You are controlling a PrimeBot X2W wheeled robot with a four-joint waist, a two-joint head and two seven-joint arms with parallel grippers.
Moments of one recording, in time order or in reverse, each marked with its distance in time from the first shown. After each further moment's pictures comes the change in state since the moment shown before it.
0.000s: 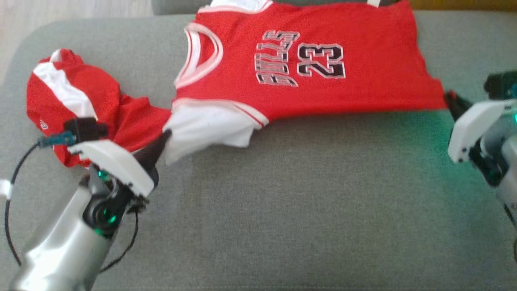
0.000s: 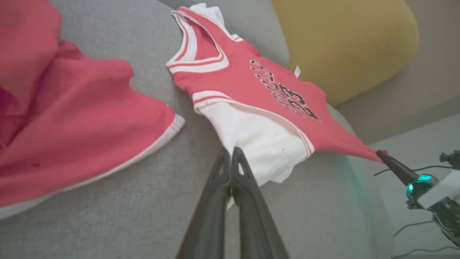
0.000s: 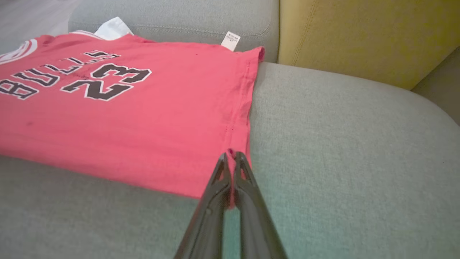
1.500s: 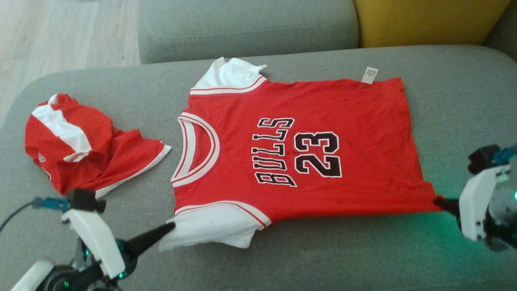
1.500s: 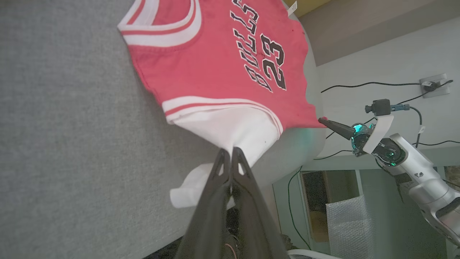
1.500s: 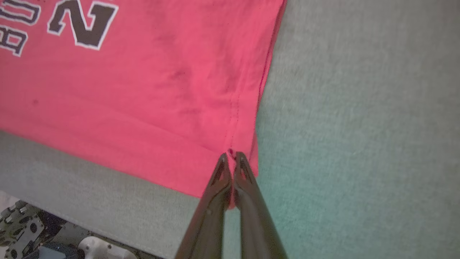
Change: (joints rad) left arm 0.371 0.280 -0.021 -0.410 -0.312 0.028 0.299; right arm 0.232 -0.304 0.362 -0.411 0.490 0.000 0.405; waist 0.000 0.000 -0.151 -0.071
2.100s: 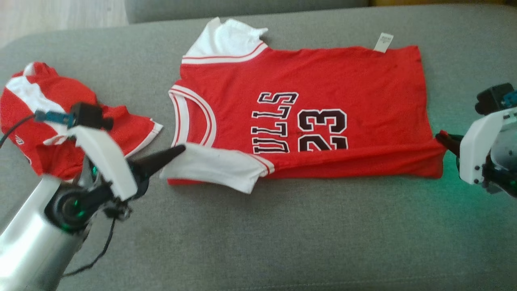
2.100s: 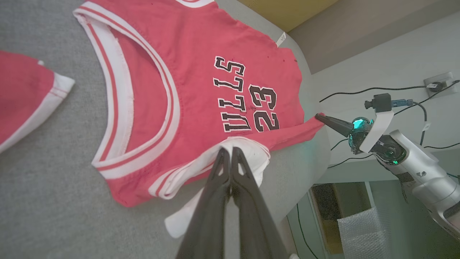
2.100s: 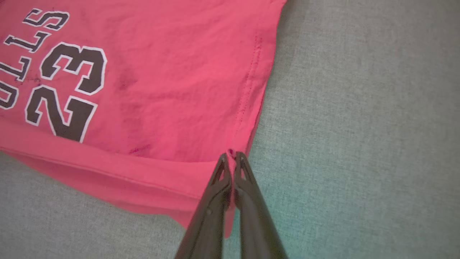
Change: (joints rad) left arm -0.327 -0.080 -0.010 0.085 0.062 0.018 0.070; right arm -0.216 0.055 -0.003 0.093 -0.074 0.000 -0.072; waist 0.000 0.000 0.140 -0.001
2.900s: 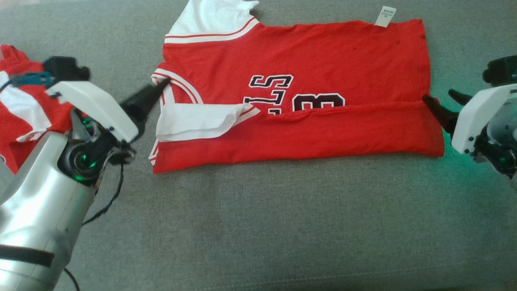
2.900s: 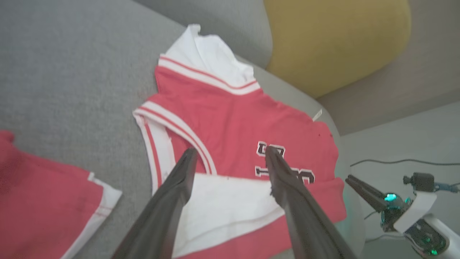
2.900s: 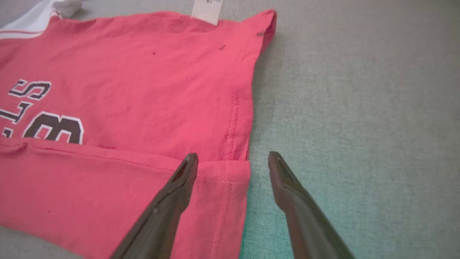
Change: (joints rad) left arm -0.244 -0.170 0.027 0.337 0.129 0.007 -0.217; right arm -0.118 0.100 0.011 0.150 0.043 0.000 -0.197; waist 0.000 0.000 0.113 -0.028
